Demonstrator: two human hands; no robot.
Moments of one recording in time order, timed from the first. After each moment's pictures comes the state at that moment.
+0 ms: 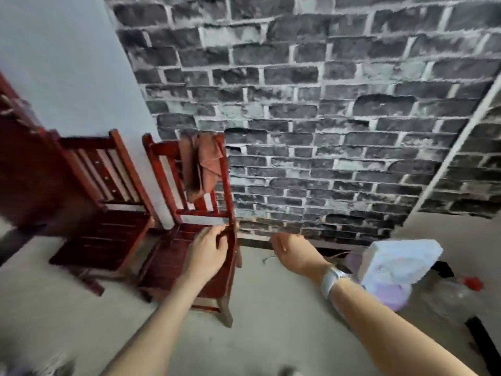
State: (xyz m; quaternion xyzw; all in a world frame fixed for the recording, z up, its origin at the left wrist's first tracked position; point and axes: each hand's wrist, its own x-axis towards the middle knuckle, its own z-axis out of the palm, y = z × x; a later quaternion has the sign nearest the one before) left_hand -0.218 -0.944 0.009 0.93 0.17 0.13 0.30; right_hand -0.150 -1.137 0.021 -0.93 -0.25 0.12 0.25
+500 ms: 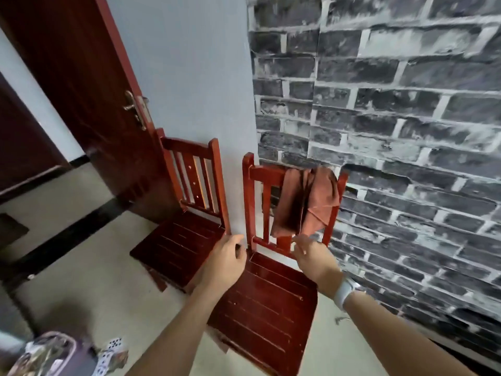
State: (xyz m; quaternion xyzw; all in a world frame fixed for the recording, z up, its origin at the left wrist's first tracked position) left_hand -0.132 -0.682 0.012 0.90 0.31 0.15 0.27; right_hand 0.008 -0.828 -0.005 -0.89 -0.33 0.12 0.28
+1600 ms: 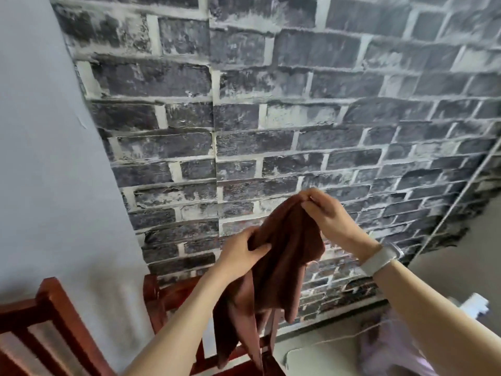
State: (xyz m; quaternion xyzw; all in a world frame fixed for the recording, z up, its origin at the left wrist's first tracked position) left_hand 0.182 -0.571 0.102 0.86 -0.17 -0.05 0.47; right_hand 0.165 -0.762 0.175 -0.85 -0.17 -0.15 0.47
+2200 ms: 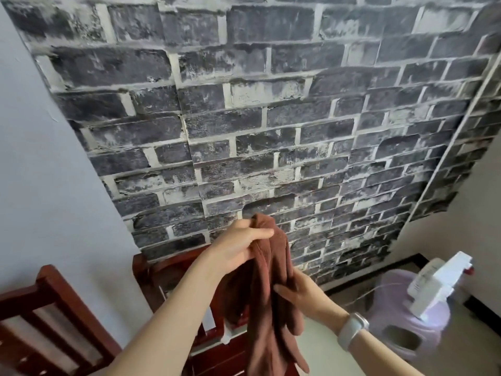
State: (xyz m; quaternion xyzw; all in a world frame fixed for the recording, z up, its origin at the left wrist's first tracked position) left_hand 0.117 -0.621 0.127 0.65 -0.04 -0.26 0.71; right_hand 0.051 -0.772 0.025 -0.85 -0.01 0.05 0.53
